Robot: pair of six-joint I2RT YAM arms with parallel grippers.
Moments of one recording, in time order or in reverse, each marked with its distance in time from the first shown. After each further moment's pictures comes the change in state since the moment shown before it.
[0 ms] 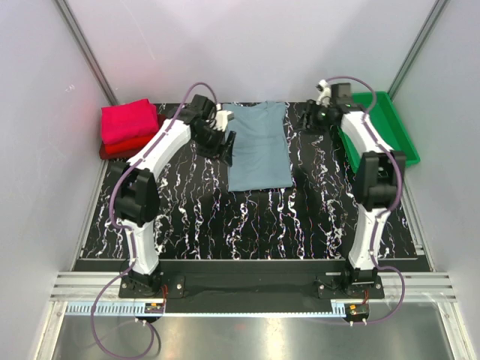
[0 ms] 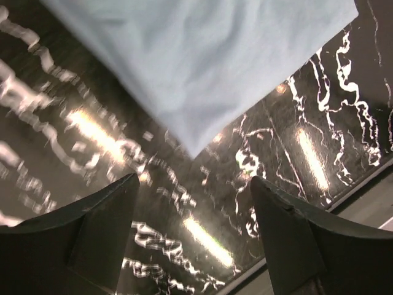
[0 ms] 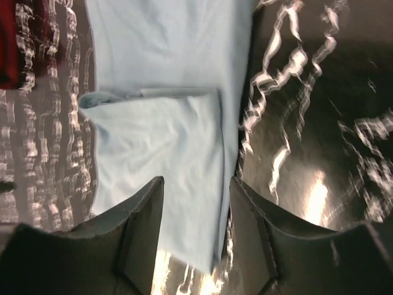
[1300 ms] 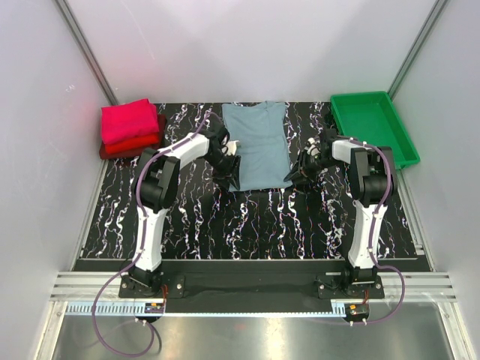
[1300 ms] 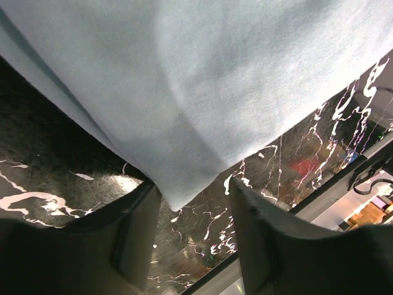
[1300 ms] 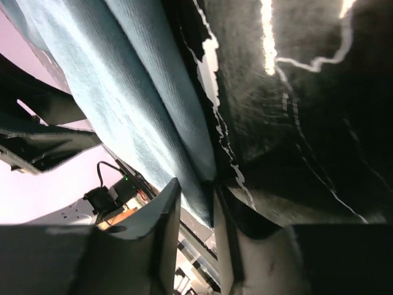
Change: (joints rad) left arm -0.021 0.208 -0.149 0.106 0.156 -0.205; right arm -0.031 0.016 -0.479 -0.031 -0.342 0.167
